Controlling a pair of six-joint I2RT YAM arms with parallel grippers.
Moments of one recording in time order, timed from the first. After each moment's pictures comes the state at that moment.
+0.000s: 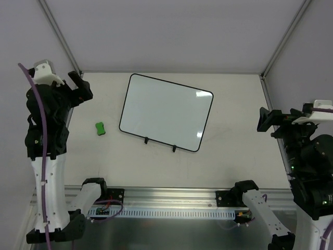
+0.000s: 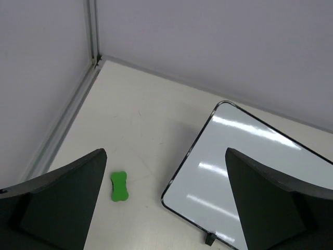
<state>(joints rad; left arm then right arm) 0.08 0.91 1.40 -0.68 -0.08 -0.27 0.19 0.59 1.40 -0.81 0.20 0.02</state>
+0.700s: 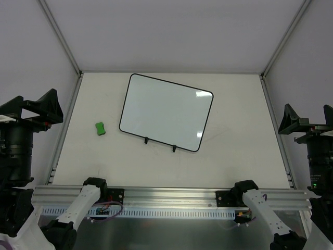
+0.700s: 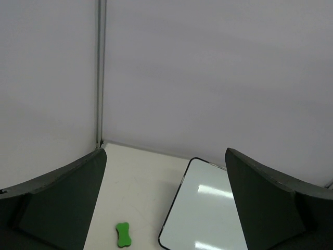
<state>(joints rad) -0.11 0.75 1.90 -0.87 -0.23 -0.15 0.22 0.63 1.67 -0.80 0.27 -0.17</state>
